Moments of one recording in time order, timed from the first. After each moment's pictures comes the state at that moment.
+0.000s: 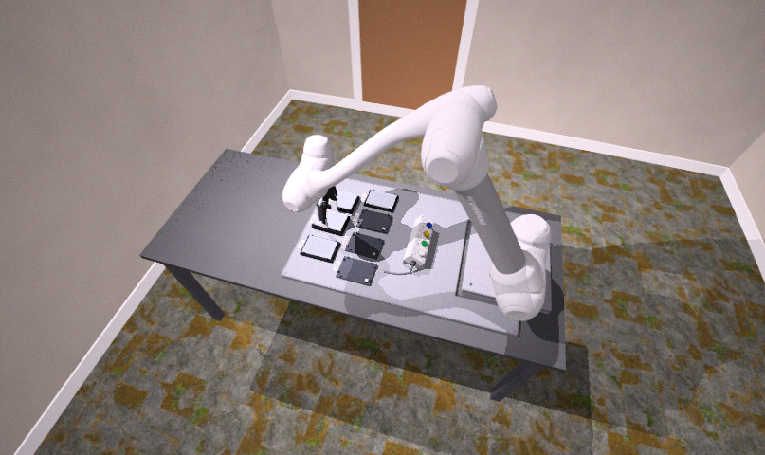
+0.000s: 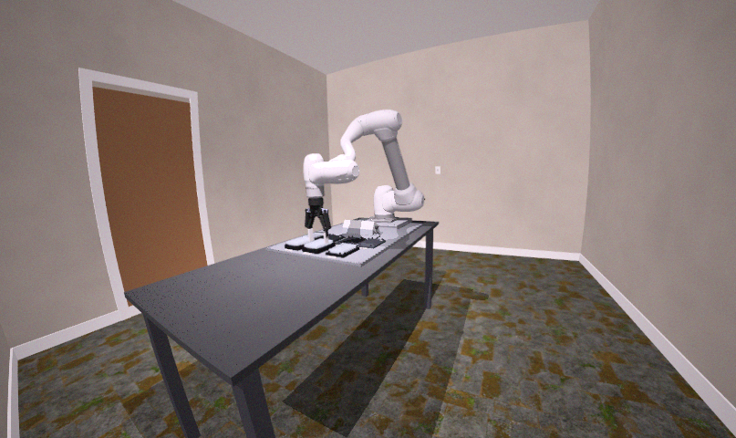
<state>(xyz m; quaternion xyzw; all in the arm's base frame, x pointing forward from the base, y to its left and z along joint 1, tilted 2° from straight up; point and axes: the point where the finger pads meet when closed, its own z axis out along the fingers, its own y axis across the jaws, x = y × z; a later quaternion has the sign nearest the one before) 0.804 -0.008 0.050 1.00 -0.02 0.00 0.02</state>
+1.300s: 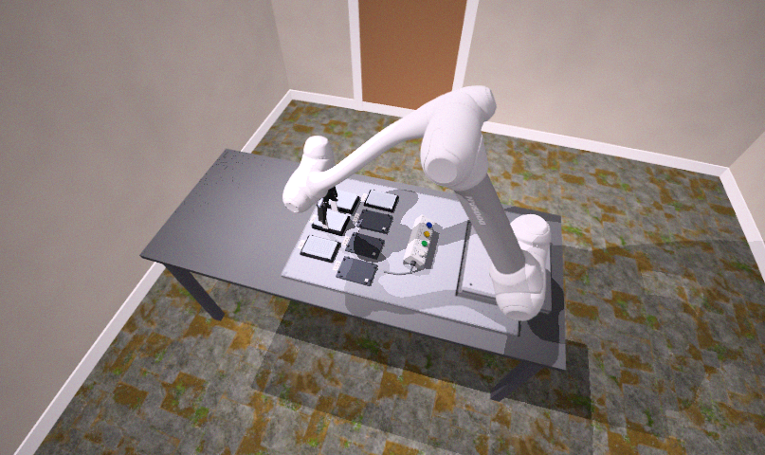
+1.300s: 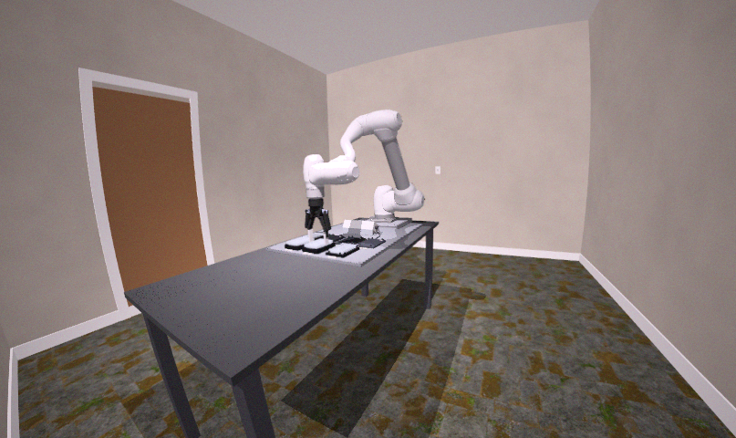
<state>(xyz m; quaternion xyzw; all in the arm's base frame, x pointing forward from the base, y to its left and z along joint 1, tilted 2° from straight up) 0.804 -0.008 0.046 1.00 -0.02 0.00 0.02</state>
